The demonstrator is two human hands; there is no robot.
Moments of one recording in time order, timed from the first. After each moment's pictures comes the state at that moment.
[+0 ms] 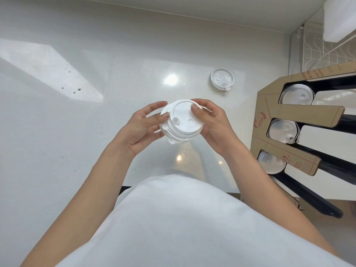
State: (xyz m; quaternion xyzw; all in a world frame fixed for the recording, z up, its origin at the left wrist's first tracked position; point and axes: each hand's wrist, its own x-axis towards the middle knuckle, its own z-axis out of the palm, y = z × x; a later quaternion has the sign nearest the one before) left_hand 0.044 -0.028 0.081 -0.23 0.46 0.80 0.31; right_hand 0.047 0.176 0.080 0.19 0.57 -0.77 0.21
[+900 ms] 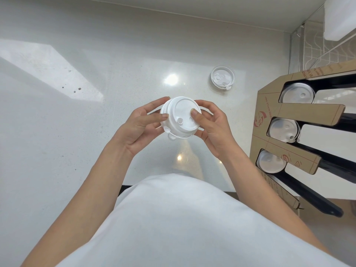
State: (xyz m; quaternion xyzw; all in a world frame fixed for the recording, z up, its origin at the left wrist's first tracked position) left_hand 0.045 -0.032 0.082 -0.20 0.42 0.83 0.30; right_hand 0.059 0.172 0.076 0.20 0.58 -0.77 0.18
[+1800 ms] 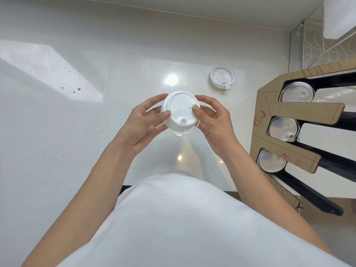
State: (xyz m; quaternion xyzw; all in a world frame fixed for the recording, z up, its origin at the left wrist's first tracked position) left_hand 0.047 -0.025 0.089 -0.19 0.47 0.82 0.27; right_hand 0.056 0.172 0.081 0.19 0.59 -0.77 0.13
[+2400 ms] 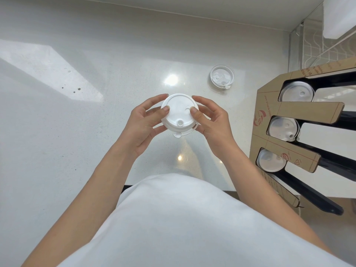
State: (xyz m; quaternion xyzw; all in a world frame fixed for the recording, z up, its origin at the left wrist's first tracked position) left_hand 0.051 -0.022 0.084 -0.19 0.54 0.79 0.24; right_hand 0.062 0.169 0.080 0.18 0.64 -0.73 0.13
